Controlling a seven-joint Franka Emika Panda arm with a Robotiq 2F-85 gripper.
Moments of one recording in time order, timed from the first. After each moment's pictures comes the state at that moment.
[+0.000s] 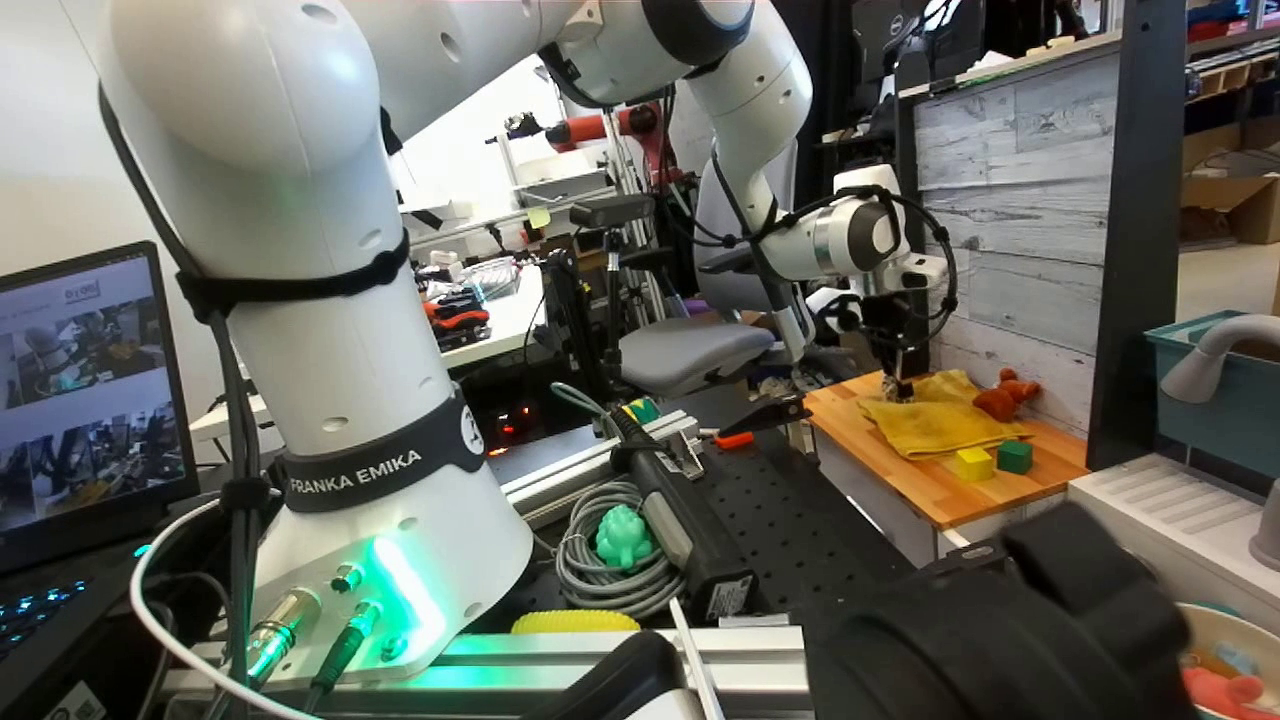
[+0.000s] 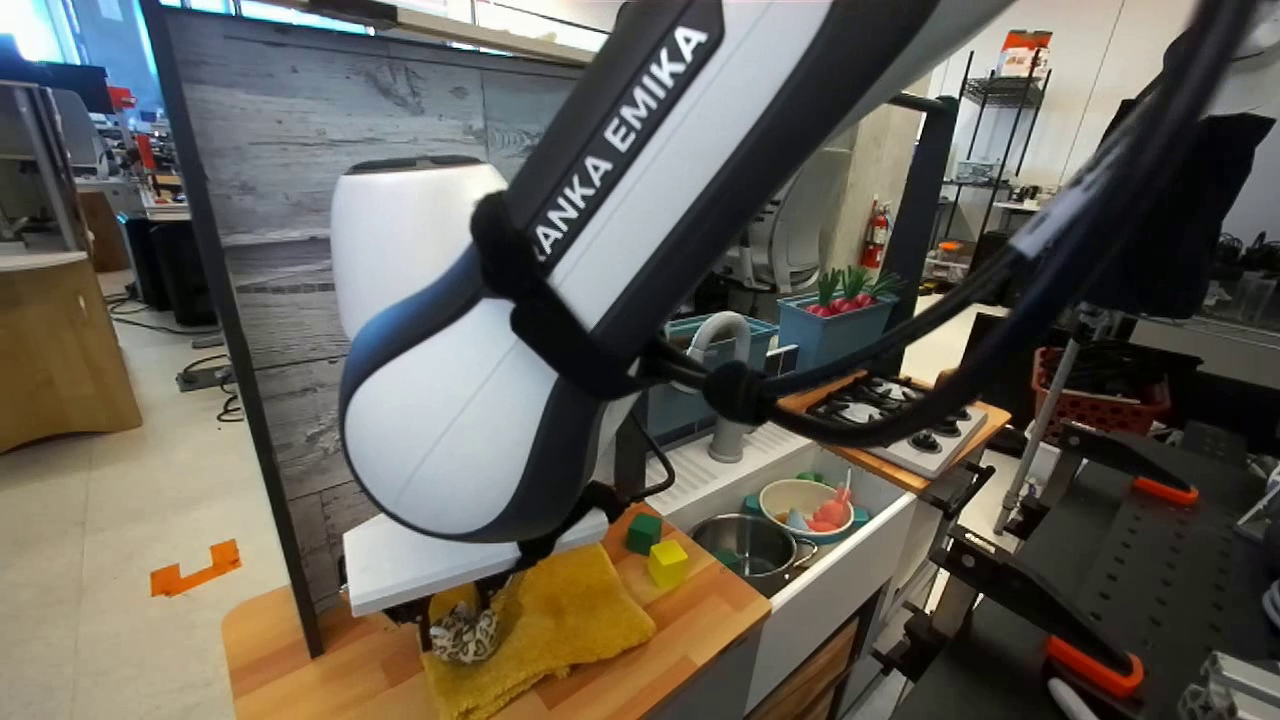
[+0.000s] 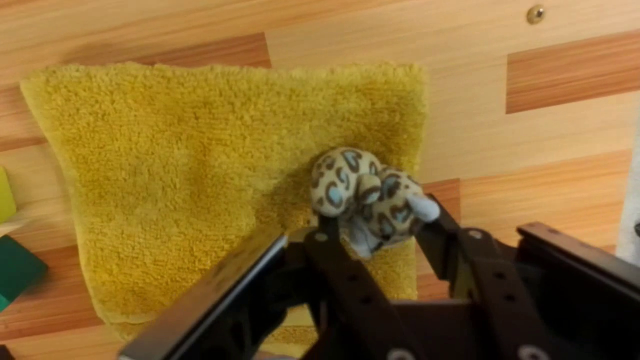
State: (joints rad) arm 0.58 1.19 -0.02 -1.35 -0.09 2.60 0.77
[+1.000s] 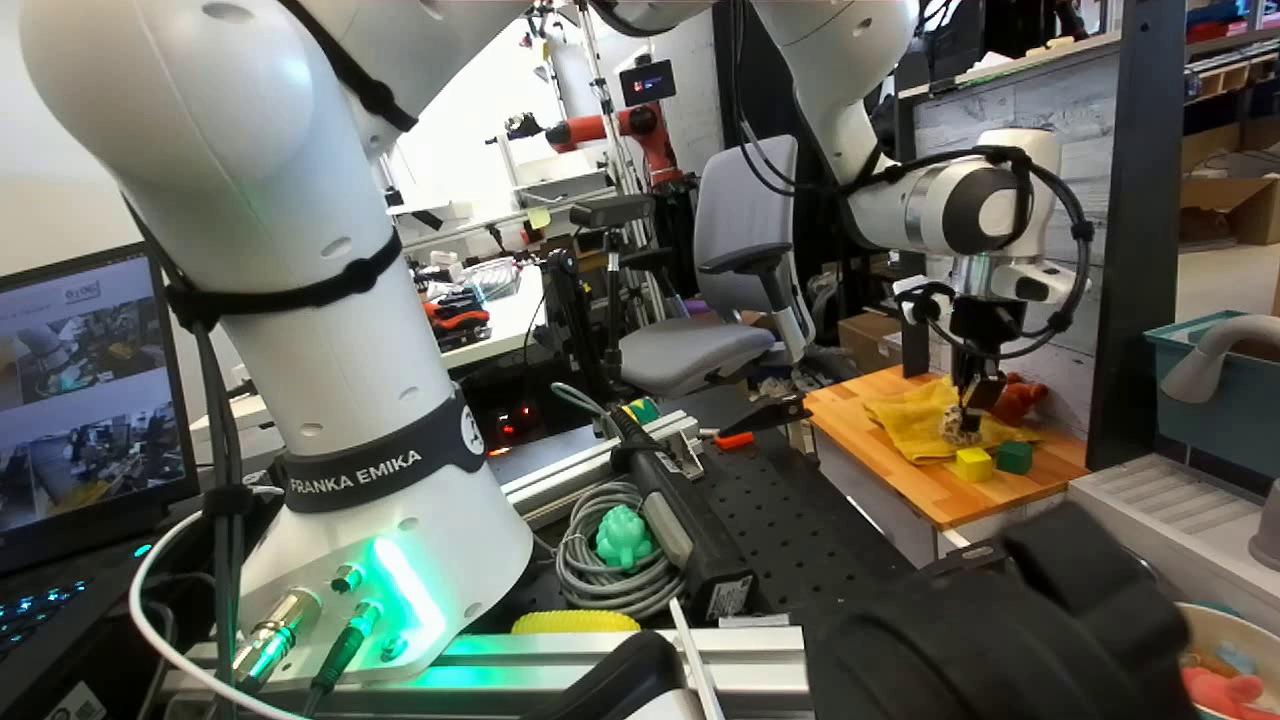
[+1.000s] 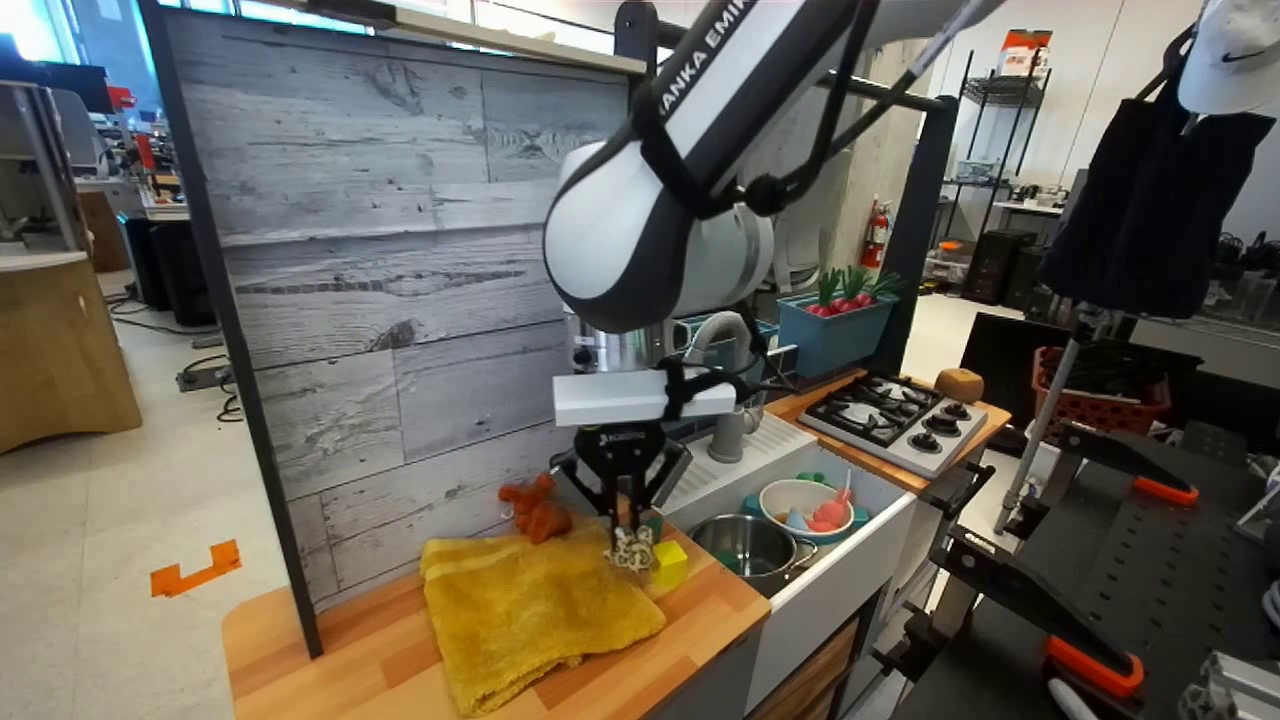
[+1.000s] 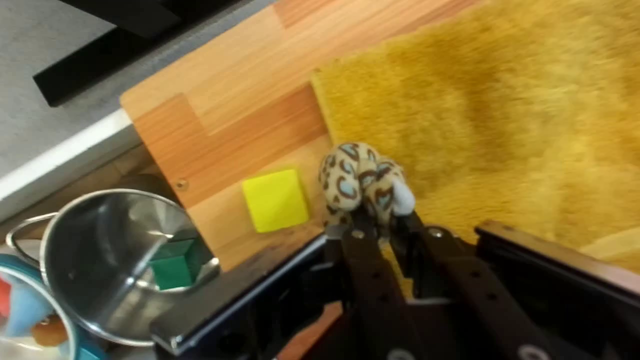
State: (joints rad) arm 0.31 1.08 0.01 -1.48 0.08 2.38 0.69
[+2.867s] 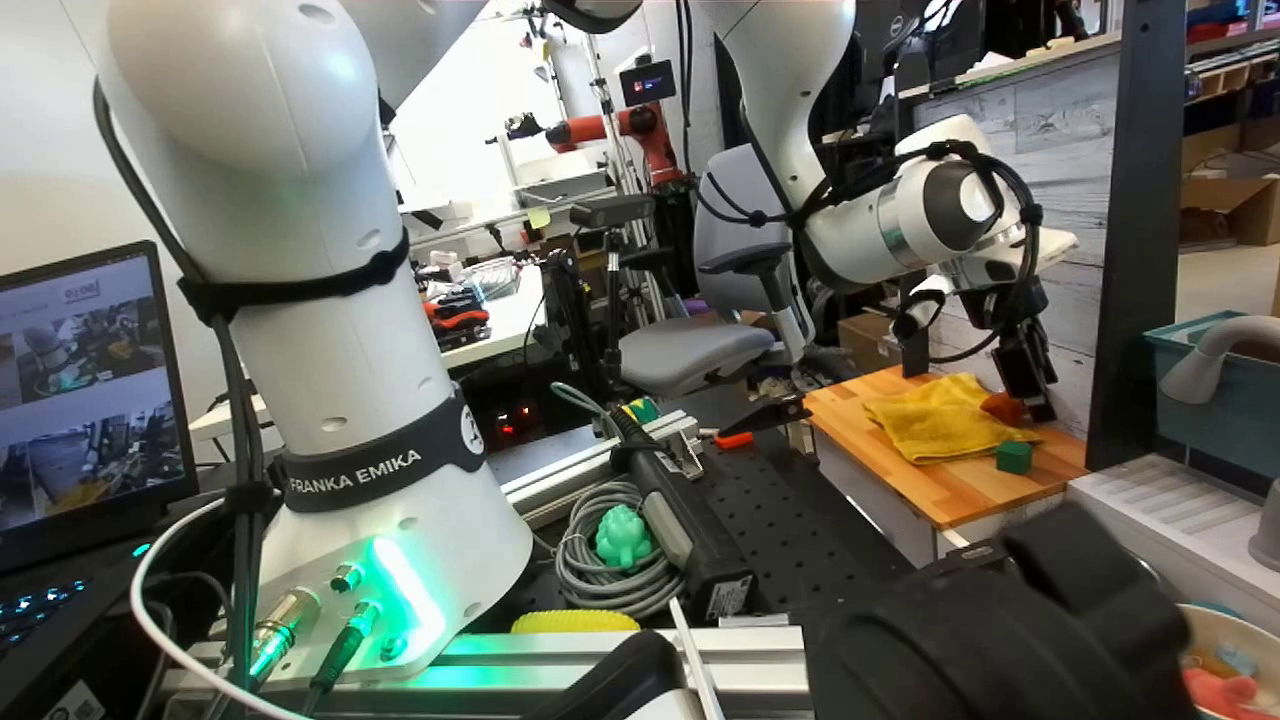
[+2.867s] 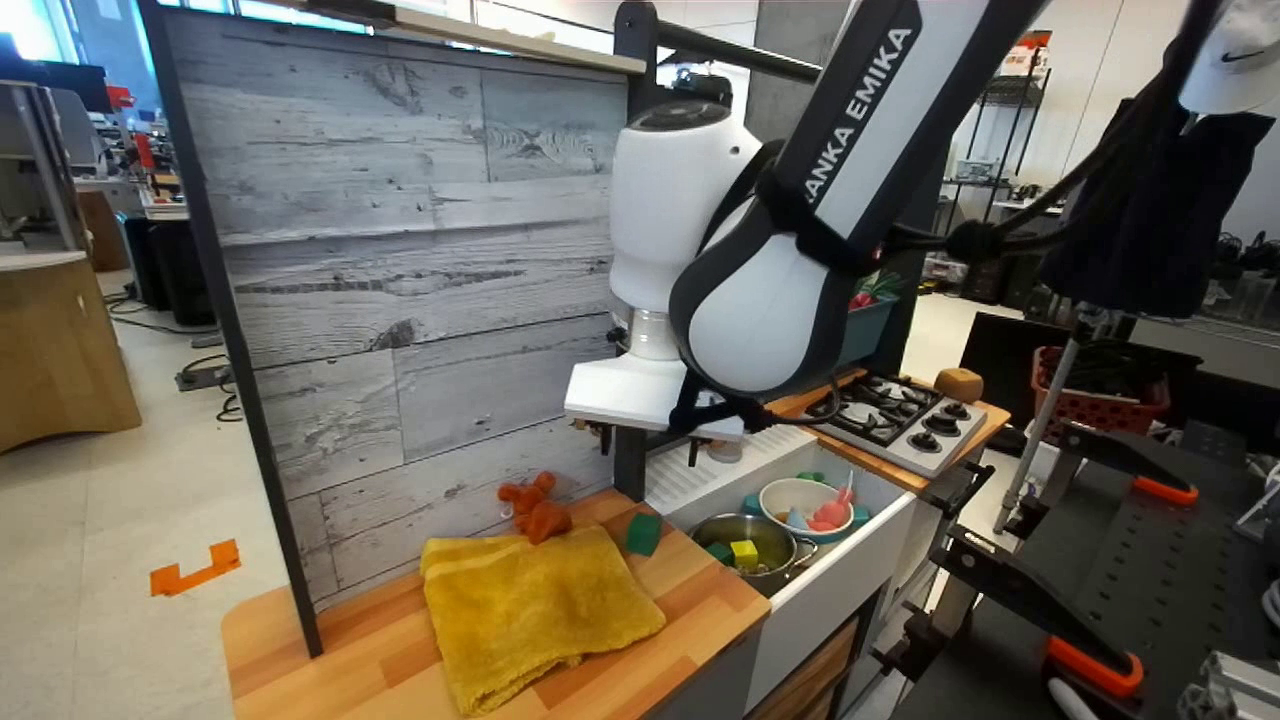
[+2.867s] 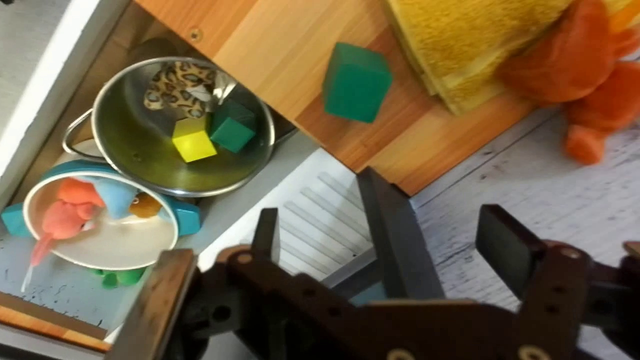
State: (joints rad) arm 0.58 0.96 -0.31 -1.79 -0.16 2.88 1.33
